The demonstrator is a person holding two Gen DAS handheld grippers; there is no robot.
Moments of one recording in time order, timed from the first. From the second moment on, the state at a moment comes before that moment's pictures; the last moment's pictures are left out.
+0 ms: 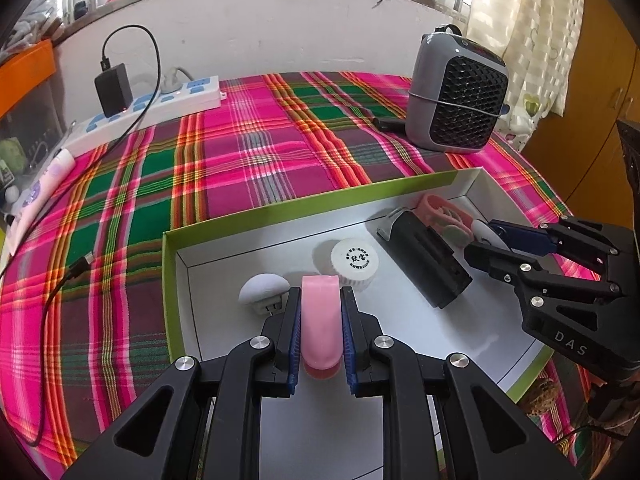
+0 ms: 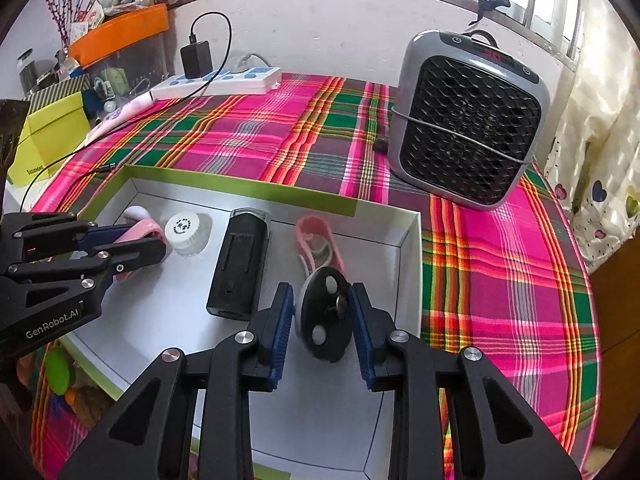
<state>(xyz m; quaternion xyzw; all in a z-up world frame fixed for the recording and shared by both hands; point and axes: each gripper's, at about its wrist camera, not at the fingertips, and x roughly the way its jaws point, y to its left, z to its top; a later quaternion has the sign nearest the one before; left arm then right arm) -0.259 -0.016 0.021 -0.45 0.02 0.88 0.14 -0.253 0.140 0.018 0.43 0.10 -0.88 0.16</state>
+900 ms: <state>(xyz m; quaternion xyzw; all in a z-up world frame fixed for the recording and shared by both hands) -0.265 -0.012 0.019 -0.44 0.03 0.89 0.12 -0.263 0.138 0.014 0.41 0.10 -0.89 0.15</state>
